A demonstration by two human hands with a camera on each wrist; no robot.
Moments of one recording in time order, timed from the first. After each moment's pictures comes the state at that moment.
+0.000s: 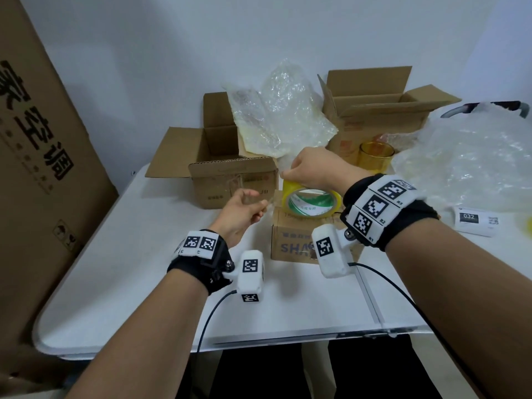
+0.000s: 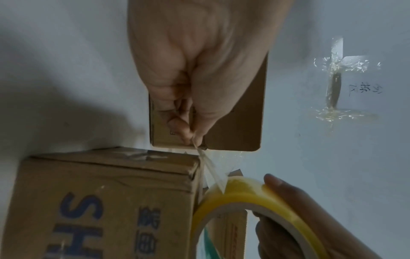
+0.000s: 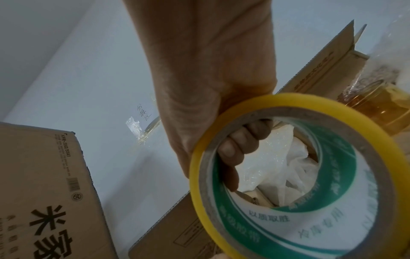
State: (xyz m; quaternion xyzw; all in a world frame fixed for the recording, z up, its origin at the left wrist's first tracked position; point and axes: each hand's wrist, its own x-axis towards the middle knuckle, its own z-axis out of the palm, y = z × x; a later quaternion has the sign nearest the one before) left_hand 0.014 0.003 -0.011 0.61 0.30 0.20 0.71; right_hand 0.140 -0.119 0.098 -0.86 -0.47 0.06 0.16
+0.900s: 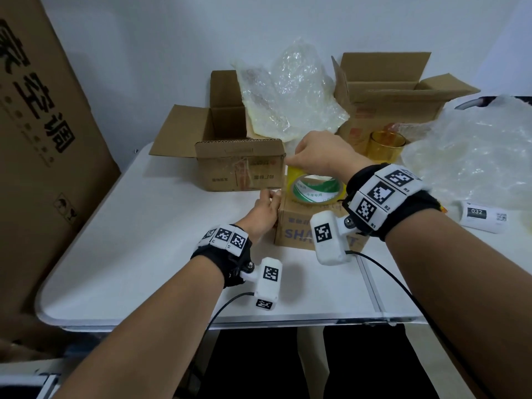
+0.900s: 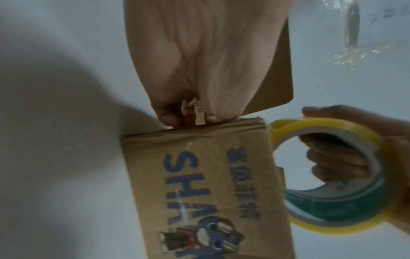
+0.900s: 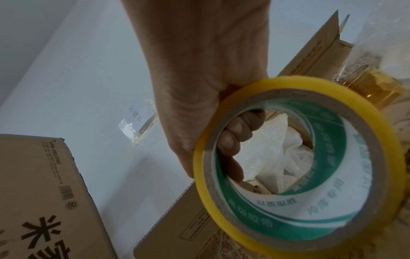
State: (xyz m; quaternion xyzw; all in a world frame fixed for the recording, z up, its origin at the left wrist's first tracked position) left_hand 0.023 -0.026 -0.042 0.75 0.27 0.12 0.59; right_hand 0.137 -0.108 0.090 -0.87 -0.46 0.03 0.15
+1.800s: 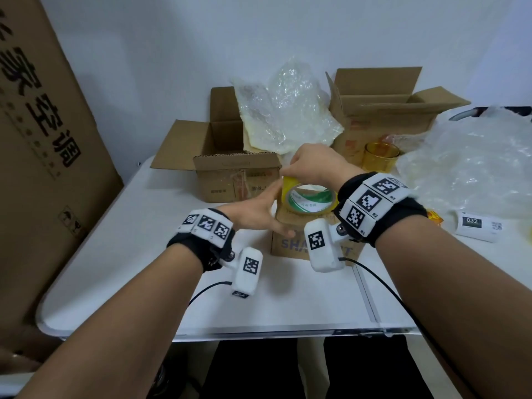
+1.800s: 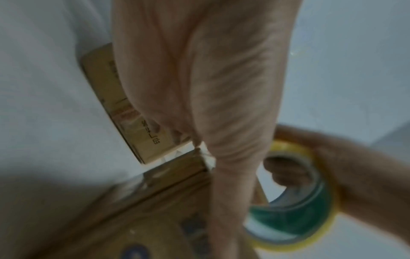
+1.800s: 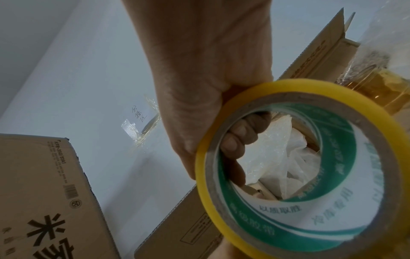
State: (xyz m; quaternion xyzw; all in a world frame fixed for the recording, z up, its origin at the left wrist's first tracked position) left_hand 0.014 -0.008 0.014 0.87 0.13 -0.05 0.47; right_hand 0.139 -0.108 0.094 -0.87 -0.47 0.03 0.12
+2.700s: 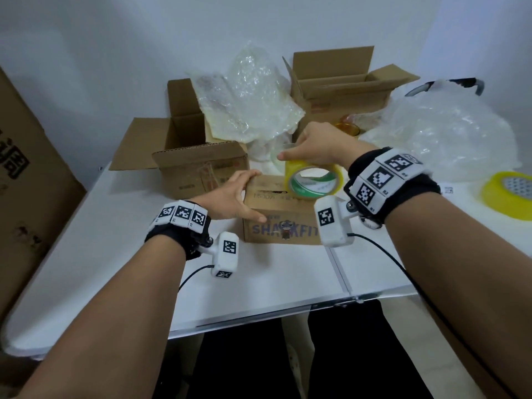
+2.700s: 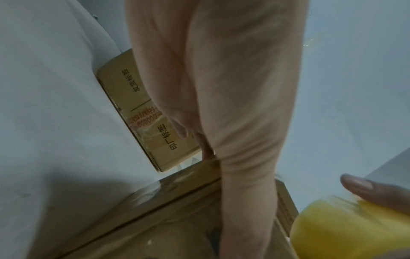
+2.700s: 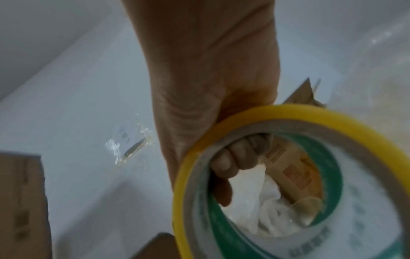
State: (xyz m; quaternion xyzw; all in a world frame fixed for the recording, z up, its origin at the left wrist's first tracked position) left_hand 0.030 -0.002 0.007 0.92 0.13 -0.03 0.37; right_hand 0.166 -0.176 0.108 -0.88 -0.42 0.09 0.20
